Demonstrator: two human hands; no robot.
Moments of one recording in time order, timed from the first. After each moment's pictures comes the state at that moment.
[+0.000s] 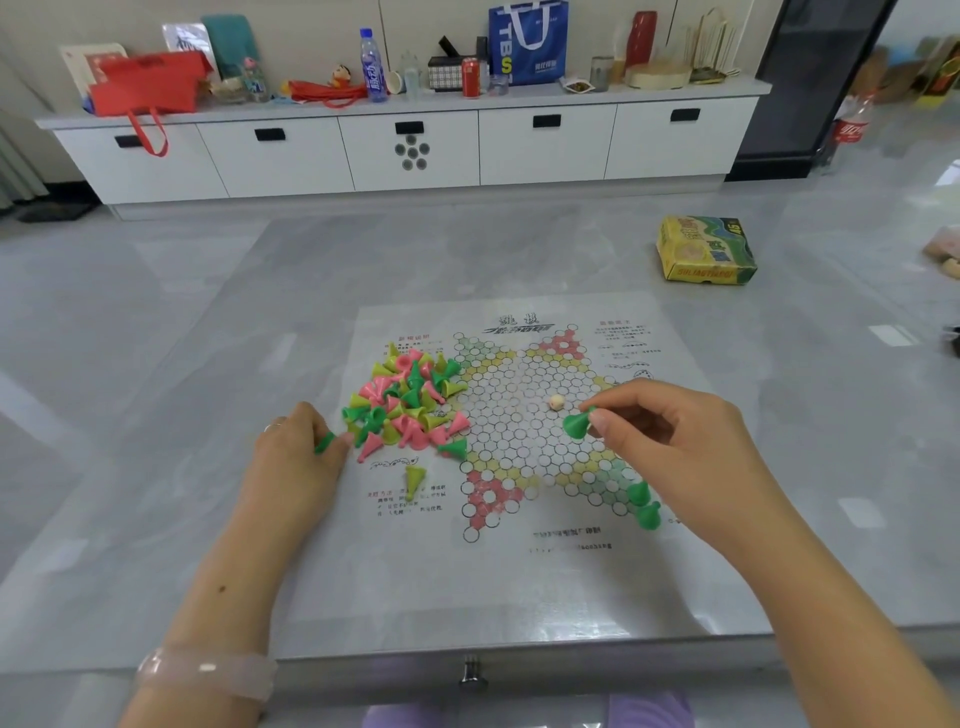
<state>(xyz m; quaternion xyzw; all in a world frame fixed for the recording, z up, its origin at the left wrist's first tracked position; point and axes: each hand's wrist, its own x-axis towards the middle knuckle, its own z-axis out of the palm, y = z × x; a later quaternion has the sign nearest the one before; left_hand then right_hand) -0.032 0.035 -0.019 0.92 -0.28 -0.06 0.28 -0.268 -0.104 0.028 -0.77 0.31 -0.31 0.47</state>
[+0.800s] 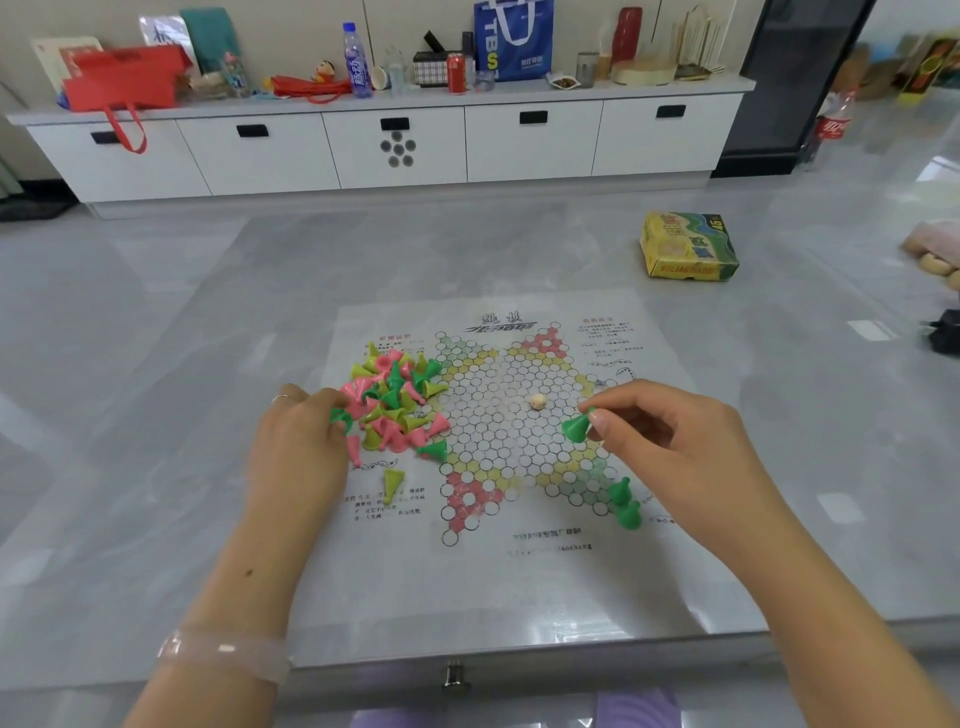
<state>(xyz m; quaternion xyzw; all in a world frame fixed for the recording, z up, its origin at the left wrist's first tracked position) -0.041 0.010 -0.021 0.91 -0.34 0.02 0.24 -0.280 -0.107 0.029 -0.76 0.32 -0.31 0.48</state>
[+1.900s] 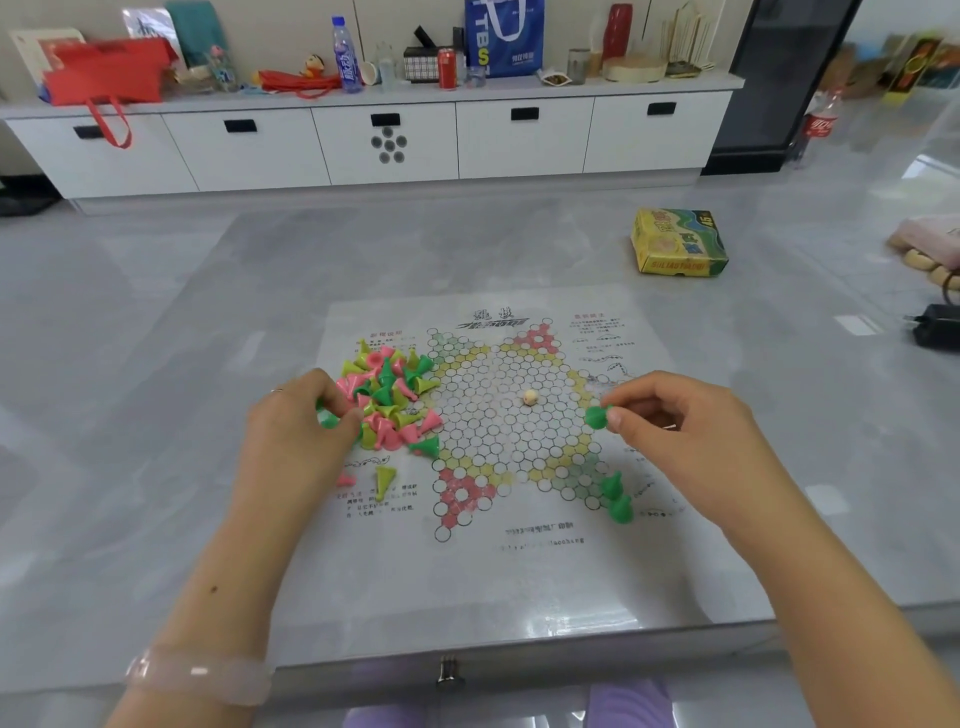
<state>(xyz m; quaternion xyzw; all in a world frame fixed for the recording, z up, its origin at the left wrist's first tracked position) -0.060 0.013 0.001 0.88 -0.32 -0.02 0.36 -0.286 -0.125 0.021 -0.74 0.39 -0.29 0.46</state>
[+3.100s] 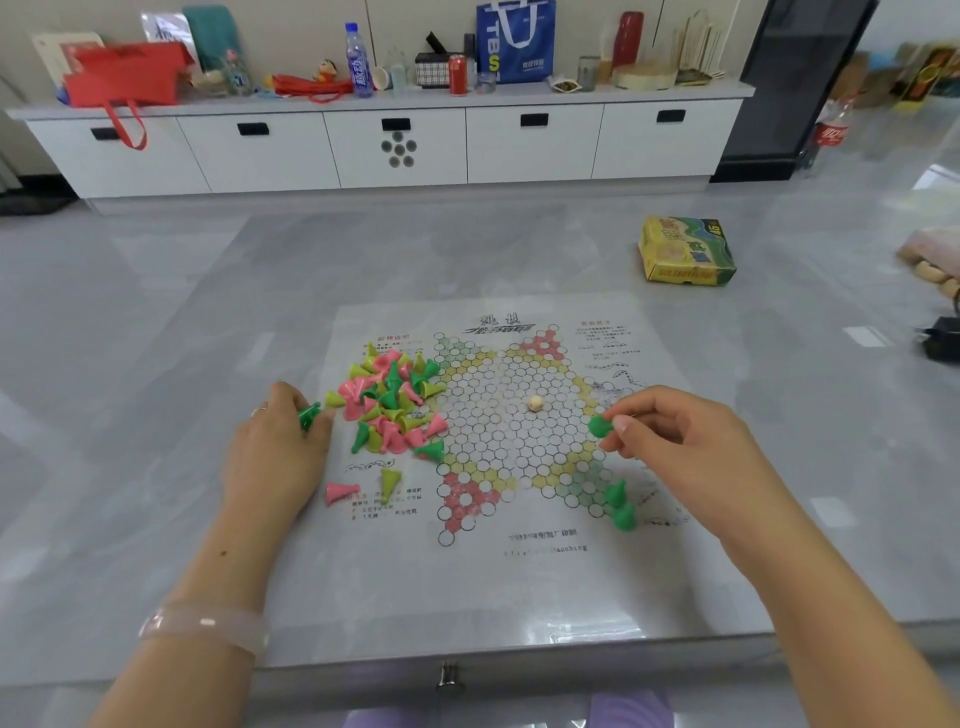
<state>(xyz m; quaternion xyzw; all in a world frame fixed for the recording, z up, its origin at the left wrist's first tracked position) -0.023 0.015 -0.029 0.93 -0.26 -0.02 0.25 -0.286 -0.123 0.021 -0.73 0.42 -0.25 0.48</state>
